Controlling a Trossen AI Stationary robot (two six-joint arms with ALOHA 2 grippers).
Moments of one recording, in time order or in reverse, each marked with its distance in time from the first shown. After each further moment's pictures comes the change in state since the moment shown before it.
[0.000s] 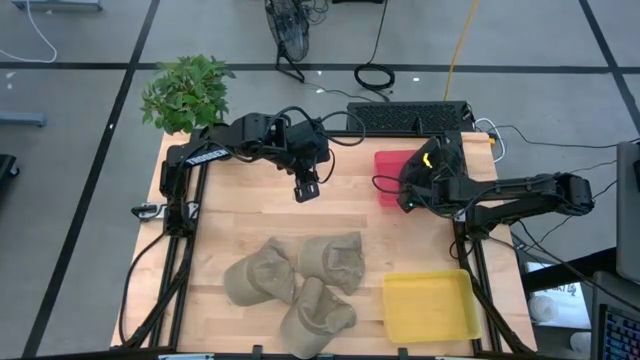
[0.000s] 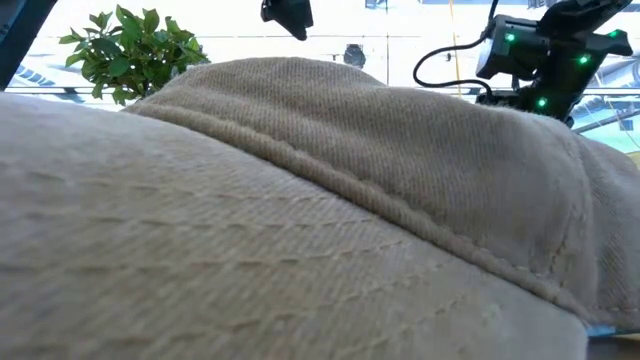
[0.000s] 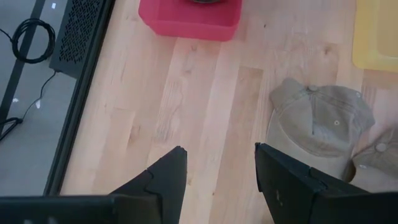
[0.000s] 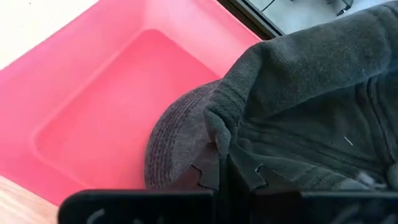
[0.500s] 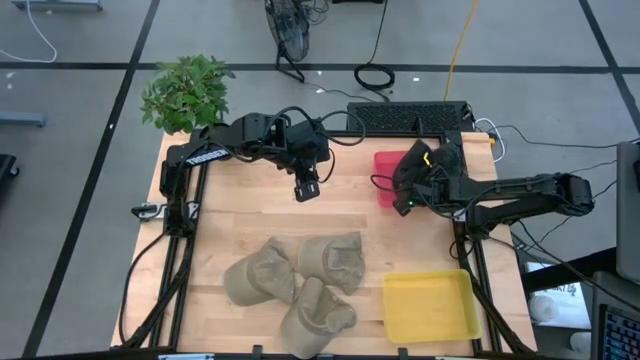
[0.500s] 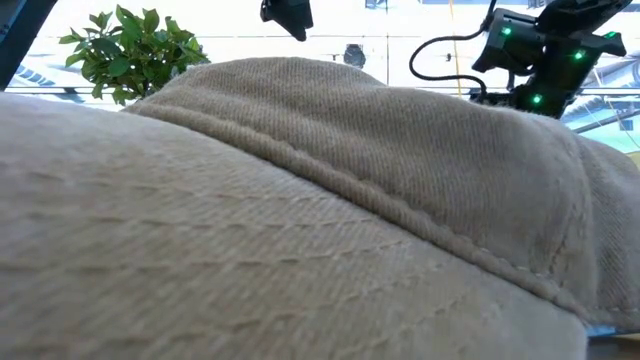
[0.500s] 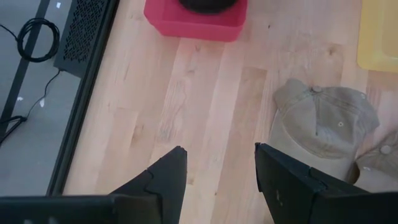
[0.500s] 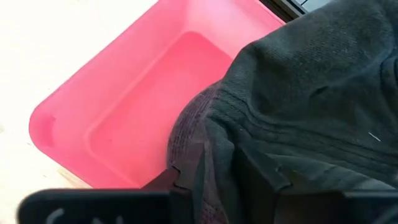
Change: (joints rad) left arm 0.000 0.000 0.000 0.000 -0.013 -0.004; right arm -0.002 -0.002 0.000 0.090 -0.131 -0.037
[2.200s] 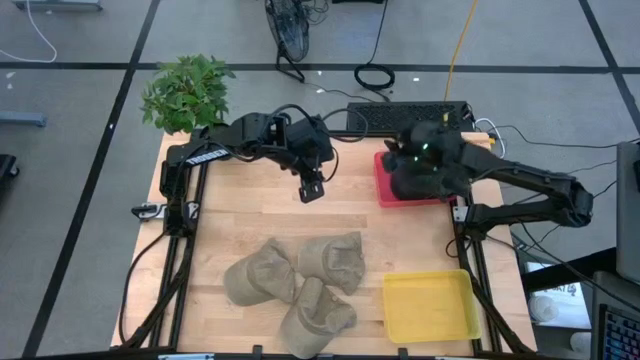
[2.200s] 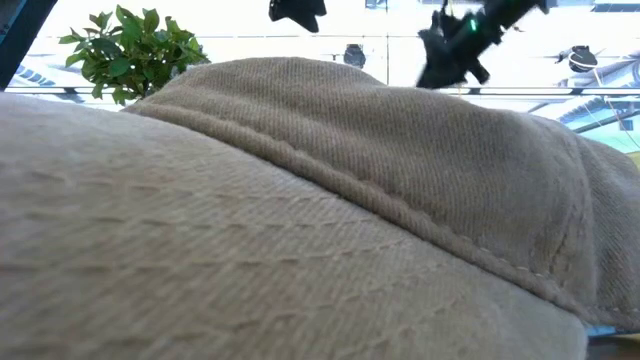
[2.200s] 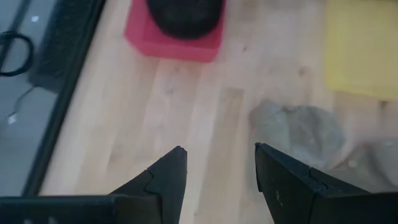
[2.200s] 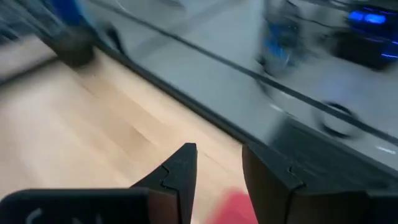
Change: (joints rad) left arm -0.001 0.000 0.000 0.079 0.090 -0.012; right arm -0.297 0.001 0.383 0.289 -0.258 -0.321
